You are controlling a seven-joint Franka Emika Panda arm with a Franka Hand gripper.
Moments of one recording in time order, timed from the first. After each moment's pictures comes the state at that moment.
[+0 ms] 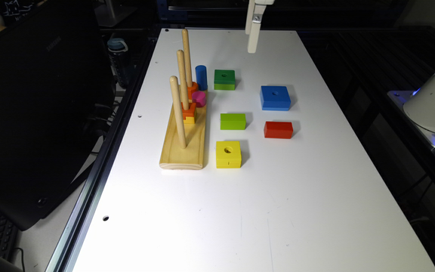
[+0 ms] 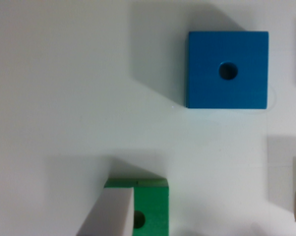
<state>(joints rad) -0.22 -0.02 0.00 -2.42 -0.01 2.44 0.60</state>
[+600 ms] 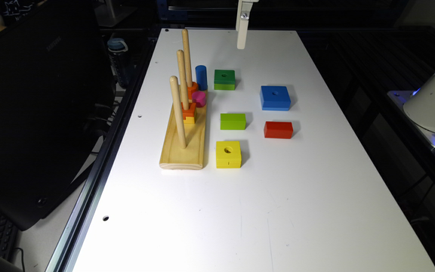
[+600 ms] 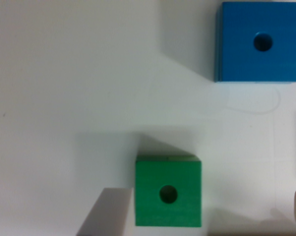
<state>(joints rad) -0.27 0.05 0.00 -2.34 -0.01 2.44 0.54</state>
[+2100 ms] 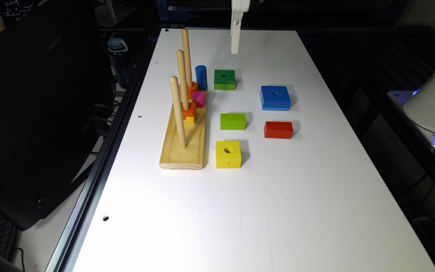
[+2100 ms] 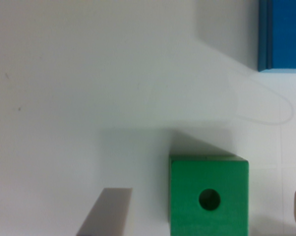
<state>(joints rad) -0.31 0.19 0.00 -2.29 -0.01 2.50 0.50</state>
